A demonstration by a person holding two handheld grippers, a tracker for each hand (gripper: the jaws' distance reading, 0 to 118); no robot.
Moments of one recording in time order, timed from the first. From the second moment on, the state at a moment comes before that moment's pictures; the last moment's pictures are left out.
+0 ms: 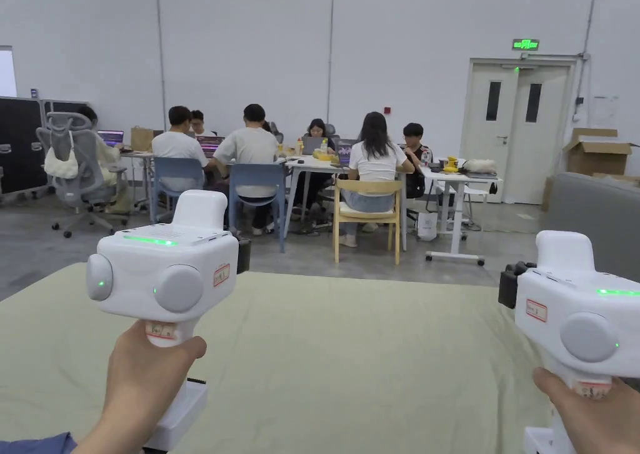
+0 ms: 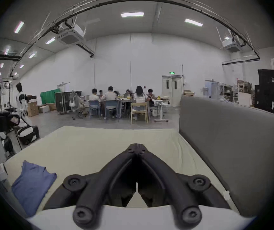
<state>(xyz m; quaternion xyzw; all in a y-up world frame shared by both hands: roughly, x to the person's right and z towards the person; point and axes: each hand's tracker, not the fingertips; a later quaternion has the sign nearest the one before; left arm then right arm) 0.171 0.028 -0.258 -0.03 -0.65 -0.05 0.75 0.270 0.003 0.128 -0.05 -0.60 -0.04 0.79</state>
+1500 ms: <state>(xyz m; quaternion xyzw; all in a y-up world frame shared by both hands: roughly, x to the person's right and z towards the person) 0.163 -0.379 -0.543 -0.35 -0.42 -0.29 0.78 0.294 -0.233 -0.197 -0.25 -0.31 -0.12 0.91</state>
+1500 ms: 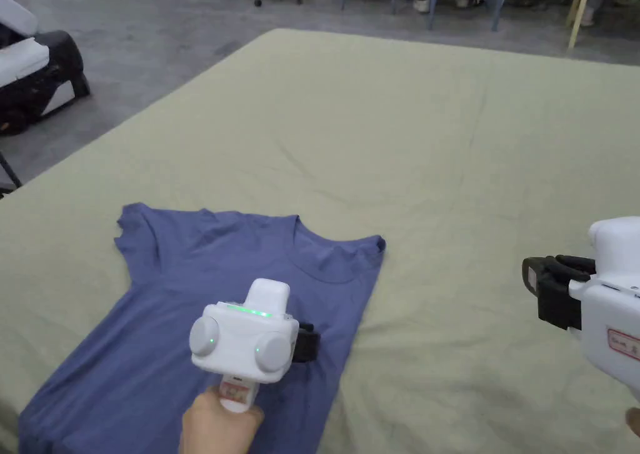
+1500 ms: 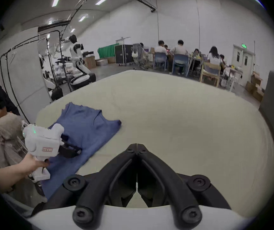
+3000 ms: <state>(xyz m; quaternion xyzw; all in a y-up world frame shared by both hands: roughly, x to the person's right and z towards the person) 0.279 -0.337 -0.016 -0.28 -0.81 -0.43 0.28 0.186 -0.191 0.233 -0.14 -0.59 -0.22 0.77</state>
